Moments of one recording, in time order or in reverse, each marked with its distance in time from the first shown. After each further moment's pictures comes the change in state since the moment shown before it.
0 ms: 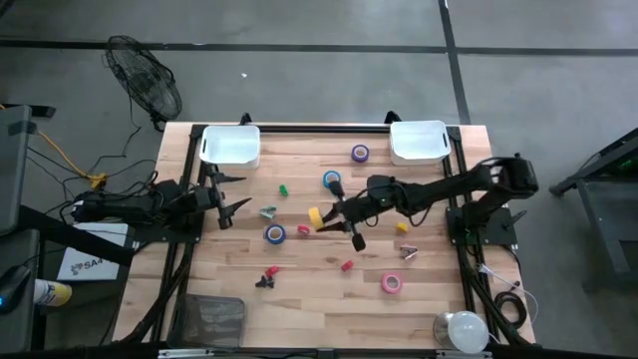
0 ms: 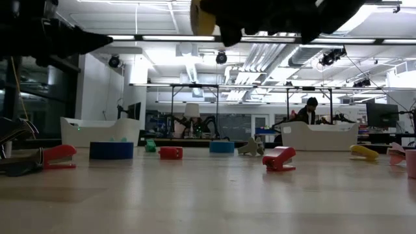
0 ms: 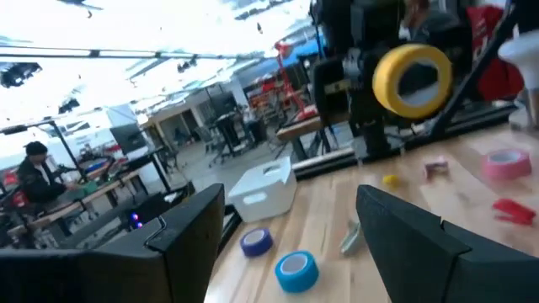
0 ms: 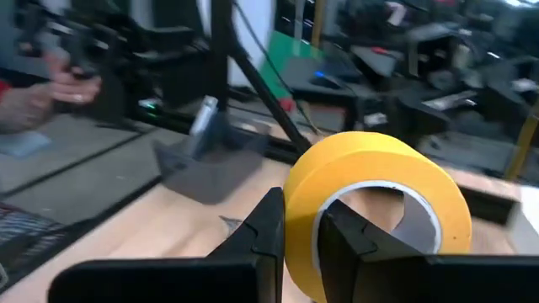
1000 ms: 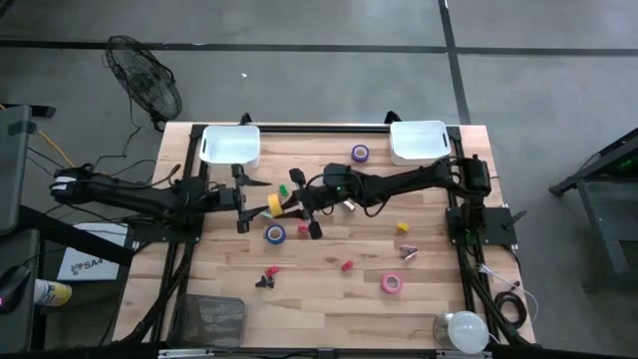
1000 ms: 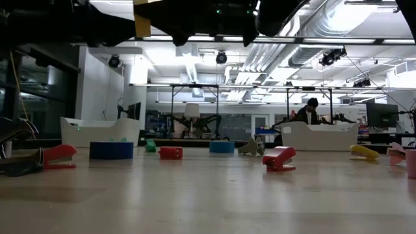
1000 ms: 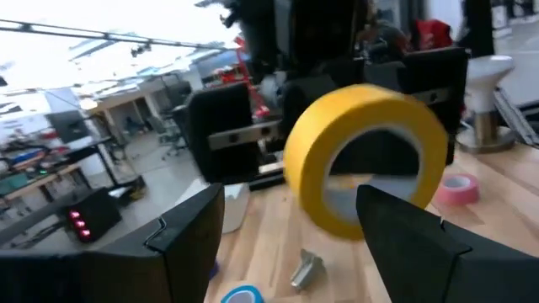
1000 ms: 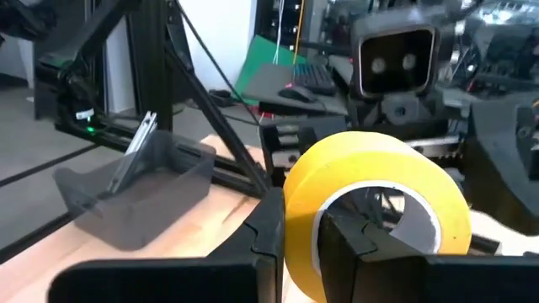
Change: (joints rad) left arm 0.000 0.697 0.165 0.463 0.124 -0.101; right arm -0.058 0.337 0.459 -0.110 -0.003 -0.038
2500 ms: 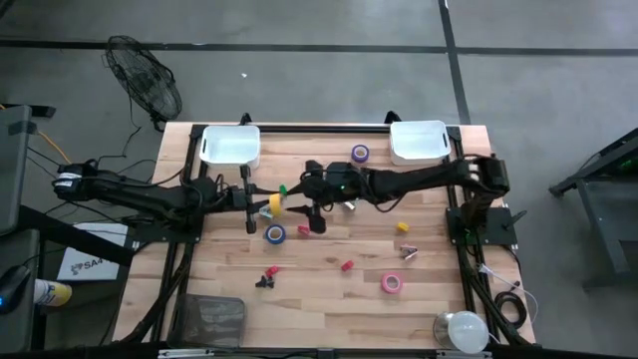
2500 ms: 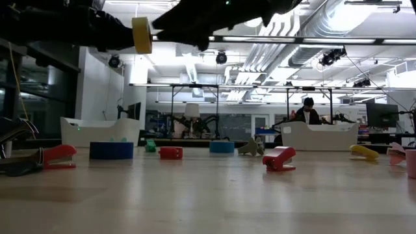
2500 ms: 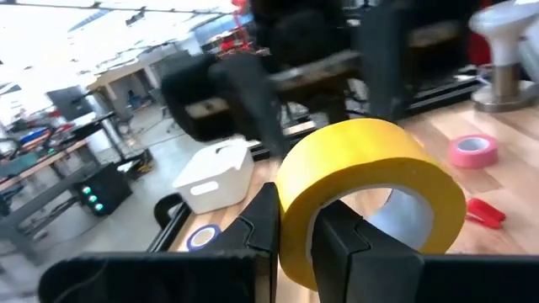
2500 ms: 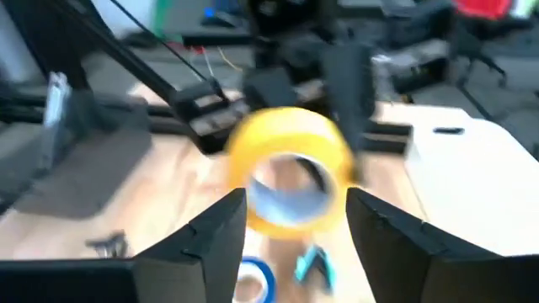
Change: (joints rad) left arm 0.000 0.122 0.067 -0.048 -0.041 0.038; right arm 0.016 -0.144 -0.002 -0.370 0.295 0.111
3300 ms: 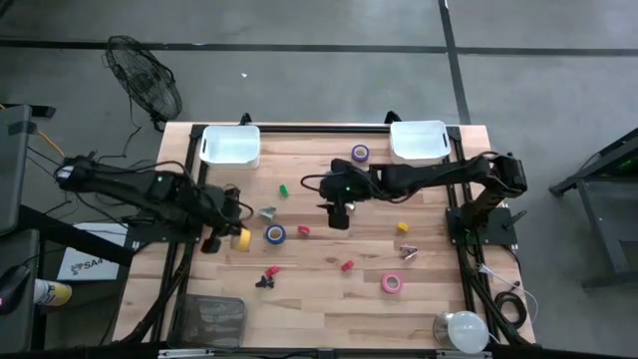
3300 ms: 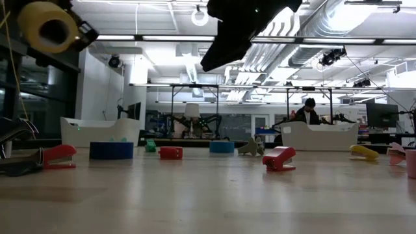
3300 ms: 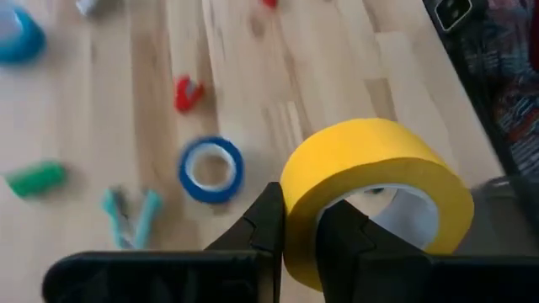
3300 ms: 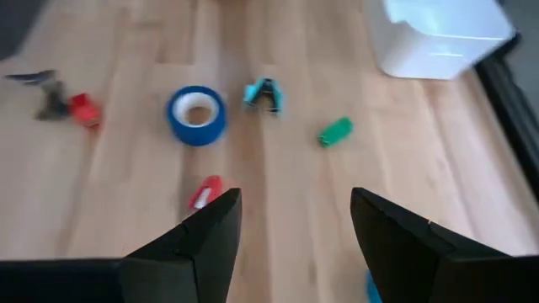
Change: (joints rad) left arm -0.185 -0.088 0.490 -1.417 0.255 -0.504; right arm -0.001 -0.122 -0.020 -0.526 0.192 0.001
